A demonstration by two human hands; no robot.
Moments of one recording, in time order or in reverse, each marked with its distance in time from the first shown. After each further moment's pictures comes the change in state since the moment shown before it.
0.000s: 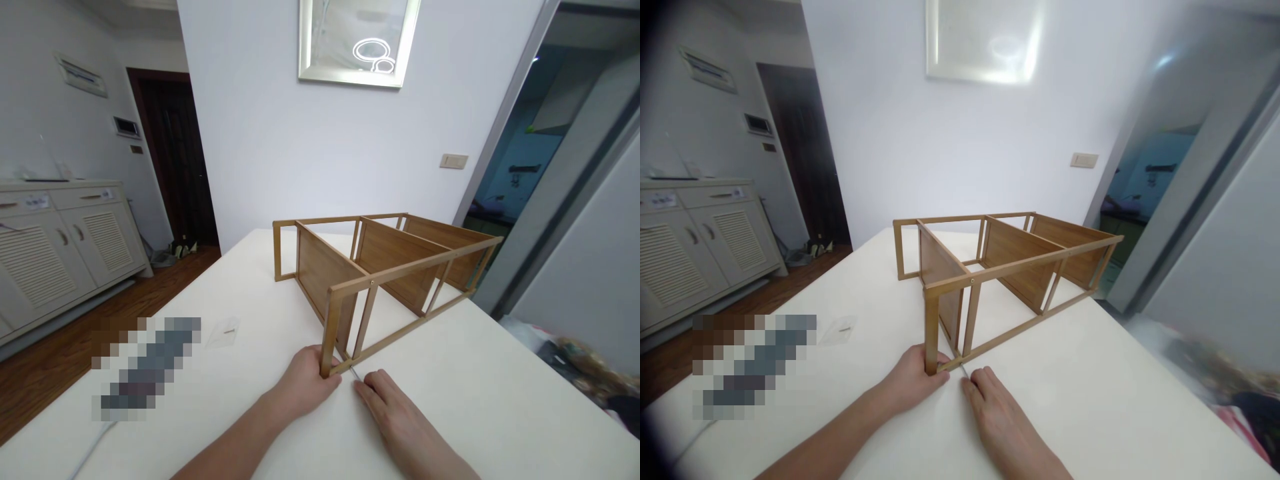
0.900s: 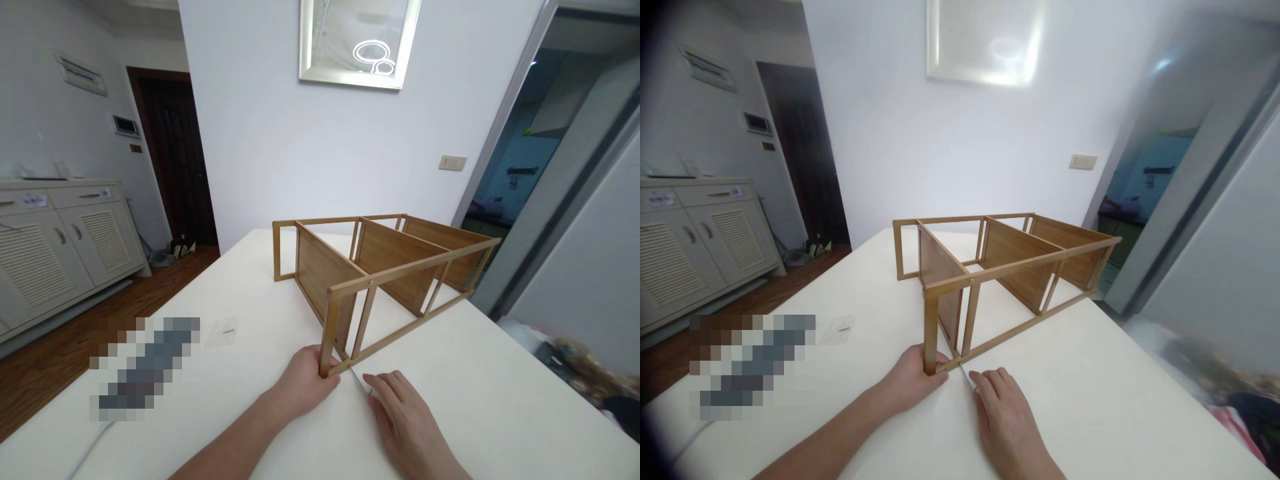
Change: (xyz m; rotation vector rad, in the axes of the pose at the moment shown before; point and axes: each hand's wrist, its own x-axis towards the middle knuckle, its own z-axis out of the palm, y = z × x) left_hand 0.000 -0.001 0.000 -0.020 -0.001 -0.024; right_hand -0.005 -0.003 -0.006 -0.090 0.196 0.046
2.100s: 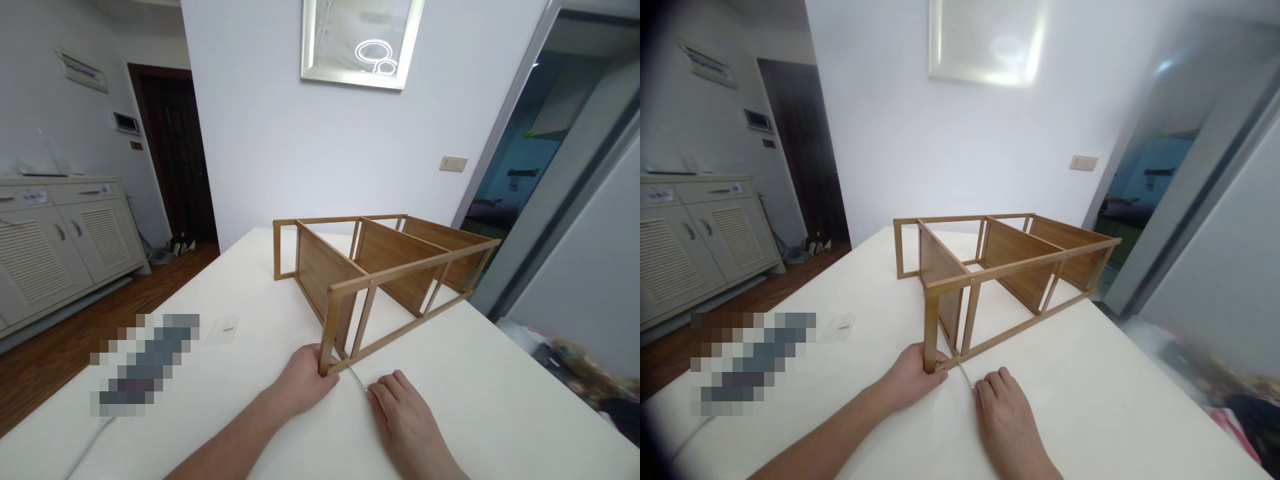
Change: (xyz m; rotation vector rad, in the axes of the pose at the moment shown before) left_hand -0.001 0.001 -0.001 0.007 0.002 -0.003; right_hand -0.004 0.004 0.008 -0.185 0.012 -0.035
